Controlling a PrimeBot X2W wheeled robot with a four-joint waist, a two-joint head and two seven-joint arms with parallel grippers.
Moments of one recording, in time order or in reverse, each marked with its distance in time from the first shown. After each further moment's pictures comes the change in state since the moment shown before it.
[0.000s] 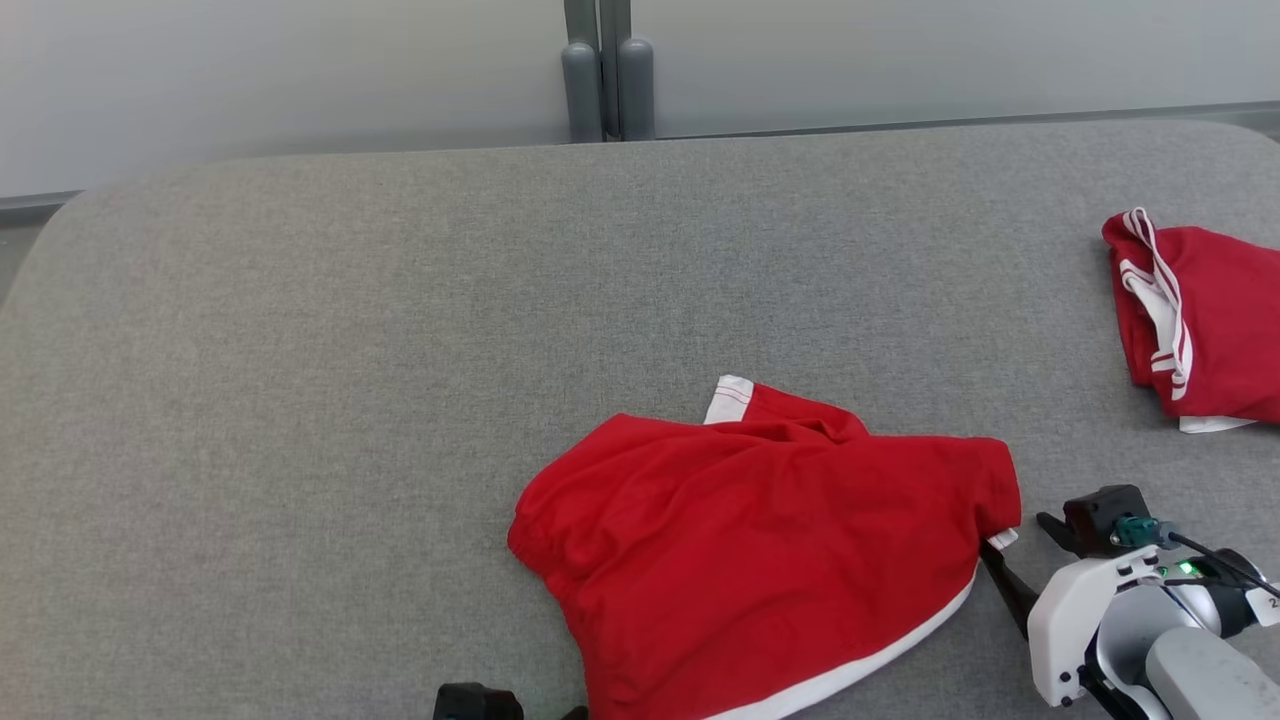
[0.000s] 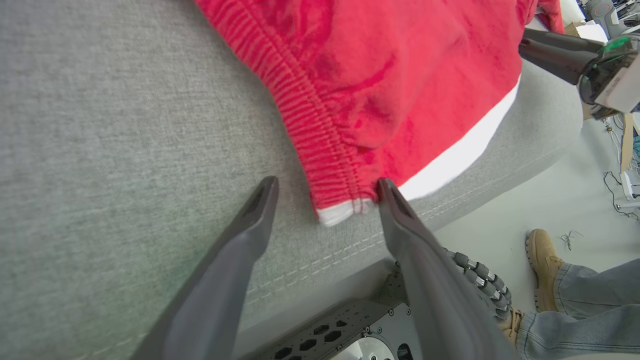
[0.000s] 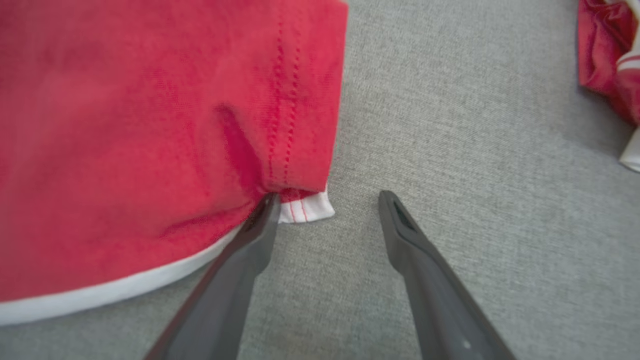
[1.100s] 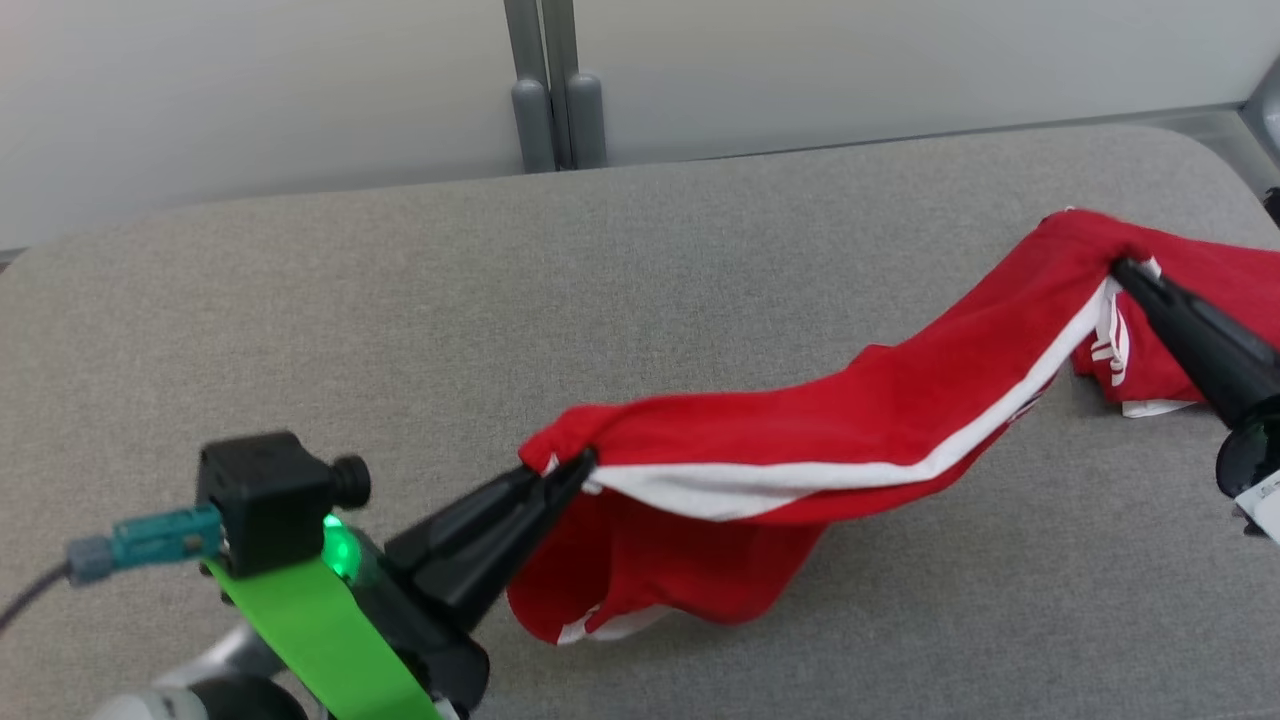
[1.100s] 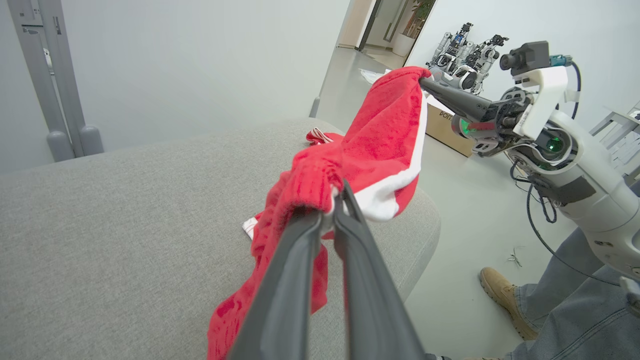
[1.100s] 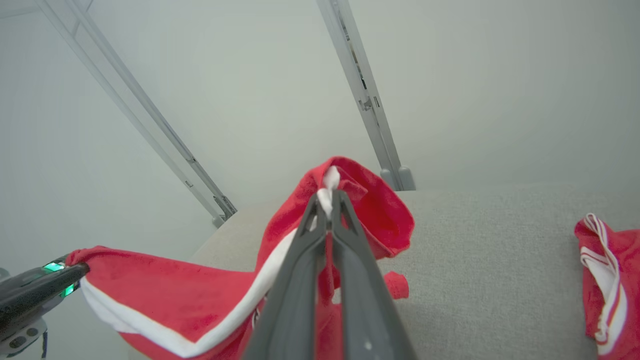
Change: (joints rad) left arm -0.204 0.336 0.134 -0.890 -0.291 0.168 0.298; right arm 0.118 -0.256 -0.342 -0.900 0.794 -0.001 0.214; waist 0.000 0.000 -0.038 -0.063
